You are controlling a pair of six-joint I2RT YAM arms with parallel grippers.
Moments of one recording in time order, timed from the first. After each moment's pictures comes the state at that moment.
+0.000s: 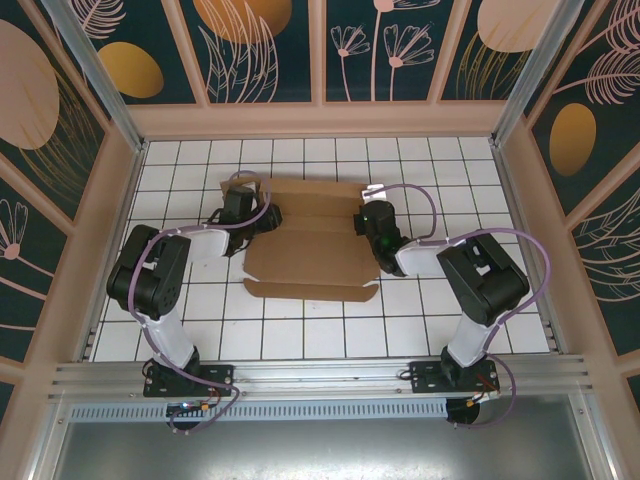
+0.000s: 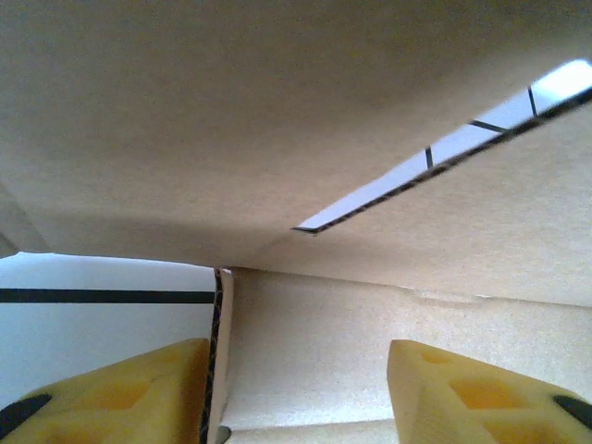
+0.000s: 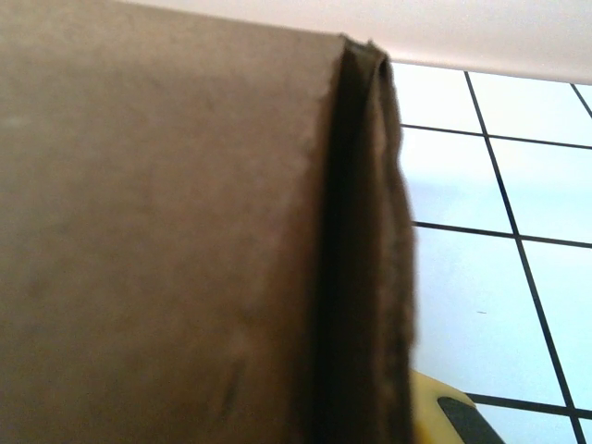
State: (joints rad) left arm -0.34 1.80 0.88 0.20 0.09 -0.54; right arm 0.59 1.74 0.75 0.54 0.40 0.13
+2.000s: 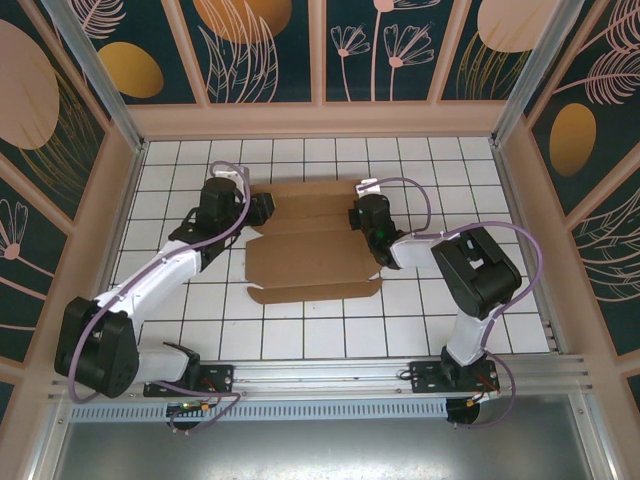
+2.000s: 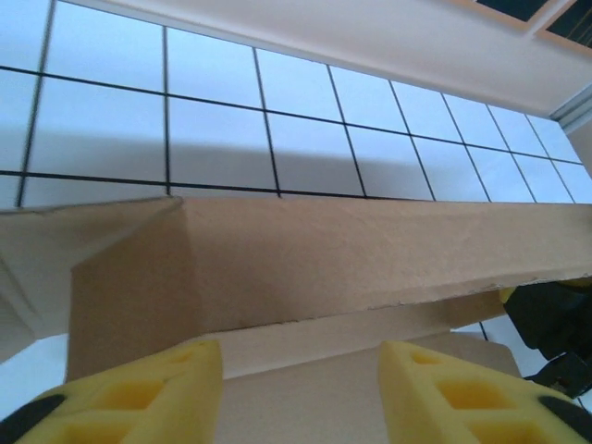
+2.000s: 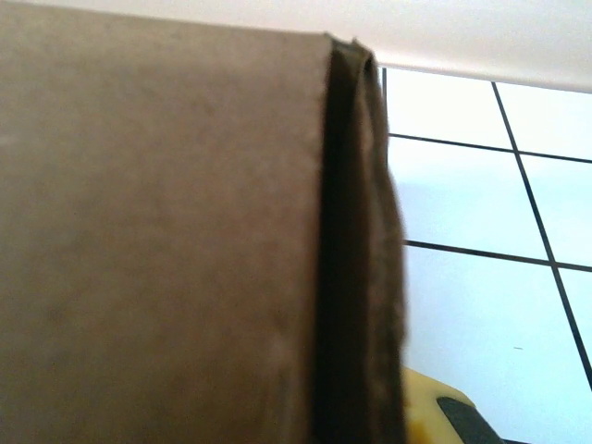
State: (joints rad) left arm -0.38 1.31 0.87 -0.08 0.04 -0.48; right arm 0.58 1.80 0.83 0.51 0.37 0.12
